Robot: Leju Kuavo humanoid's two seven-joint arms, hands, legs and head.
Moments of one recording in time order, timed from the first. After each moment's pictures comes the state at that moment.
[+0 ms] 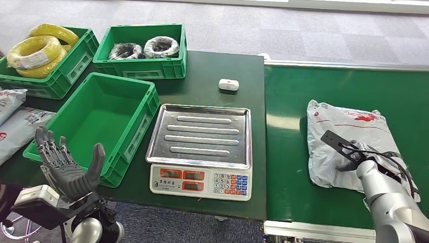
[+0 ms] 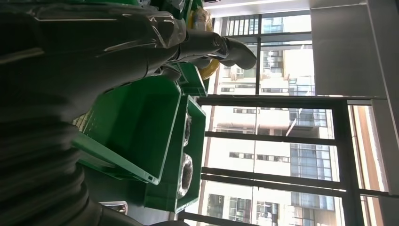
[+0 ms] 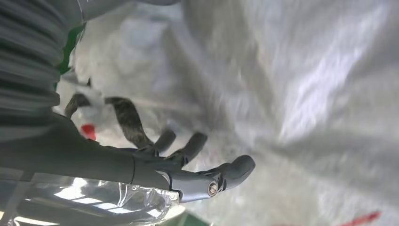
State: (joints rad) left arm 0.02 -0.18 -0.16 -1.71 0.02 0.60 -0.70; right arm -0.79 -0.32 -0.15 -0.27 1.21 0.15 0.00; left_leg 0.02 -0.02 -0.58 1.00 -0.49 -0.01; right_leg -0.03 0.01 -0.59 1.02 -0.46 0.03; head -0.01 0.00
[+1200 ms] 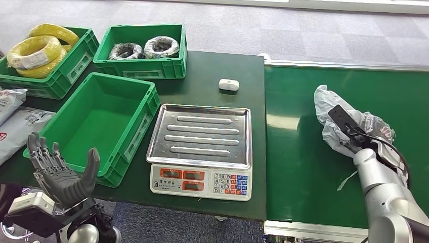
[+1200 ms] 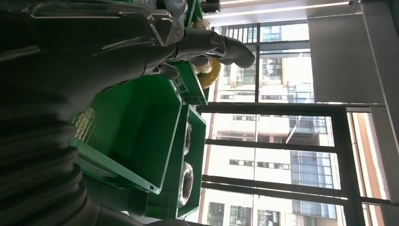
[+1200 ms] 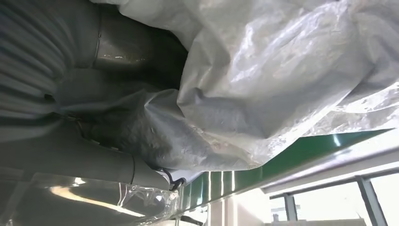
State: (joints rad) left arm 0.07 -0.18 -0.15 -1.75 0.01 0.65 -0.70; right arm -0.85 -0.27 -0.21 -0.33 1.18 -0.22 -0.07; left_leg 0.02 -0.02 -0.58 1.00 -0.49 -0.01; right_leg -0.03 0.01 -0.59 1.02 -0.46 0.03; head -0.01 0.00
